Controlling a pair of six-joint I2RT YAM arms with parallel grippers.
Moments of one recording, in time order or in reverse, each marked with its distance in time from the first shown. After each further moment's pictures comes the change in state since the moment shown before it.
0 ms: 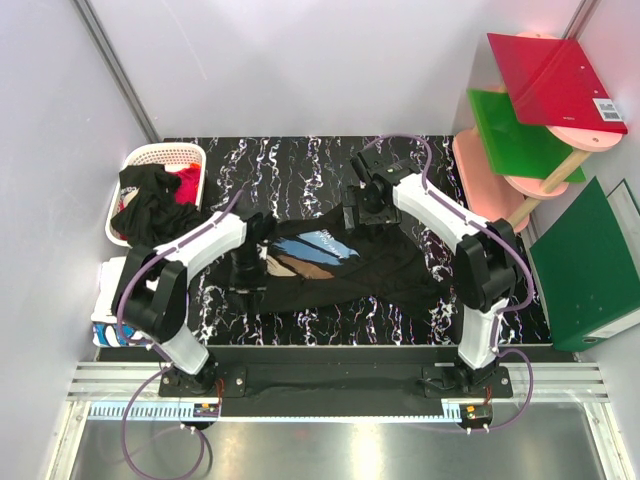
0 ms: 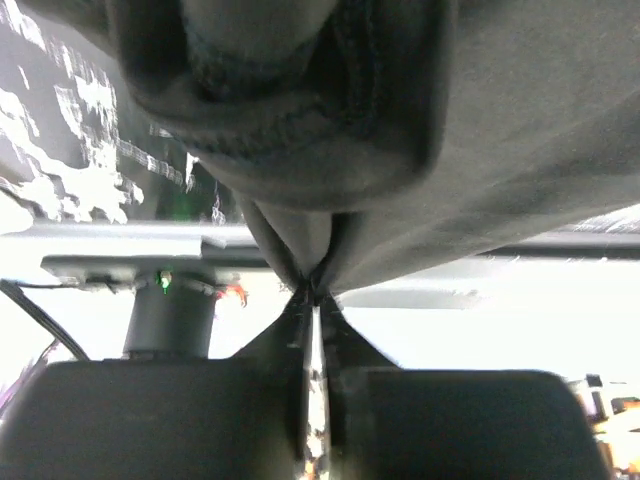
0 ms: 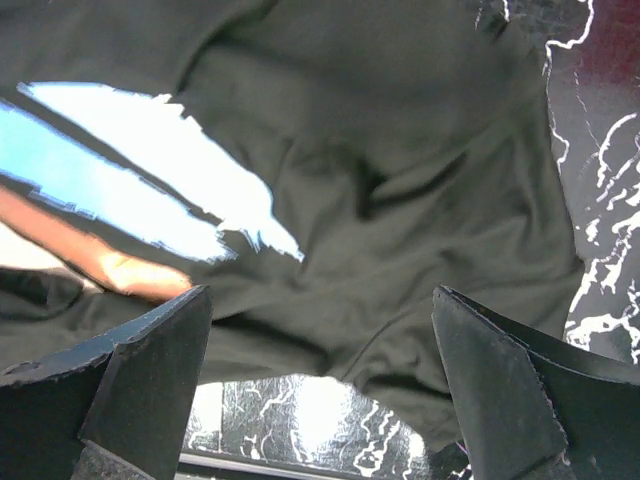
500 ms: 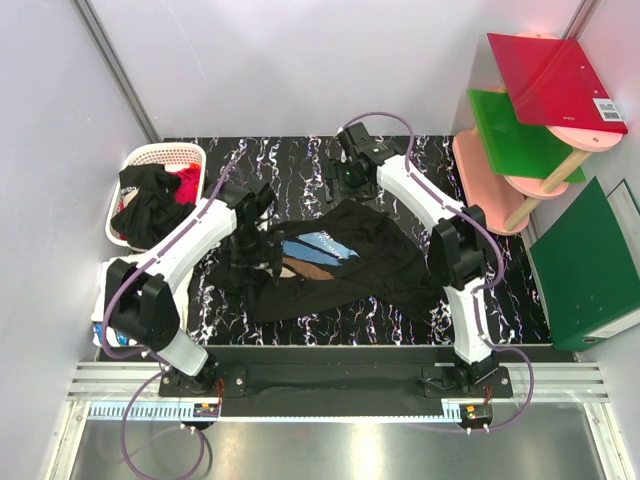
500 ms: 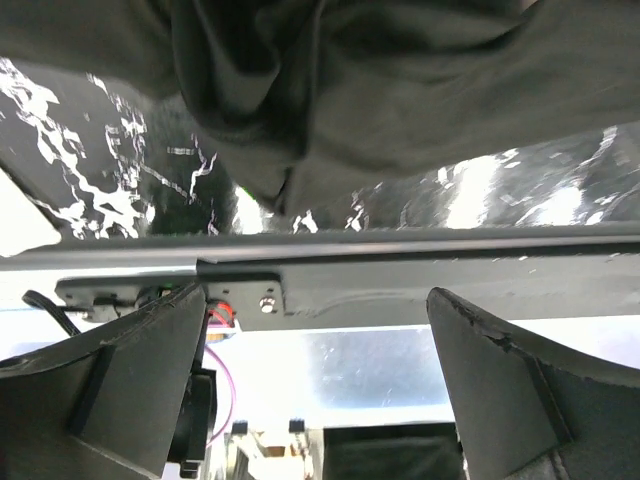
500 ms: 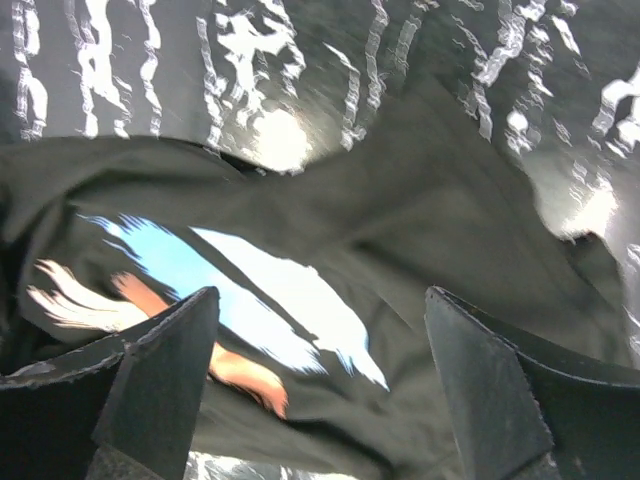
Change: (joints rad) left arm 0.000 -0.093 0.159 -0.040 -0.031 -0.015; right arm -0.014 0.248 0.359 0.036 -0.117 -0.022
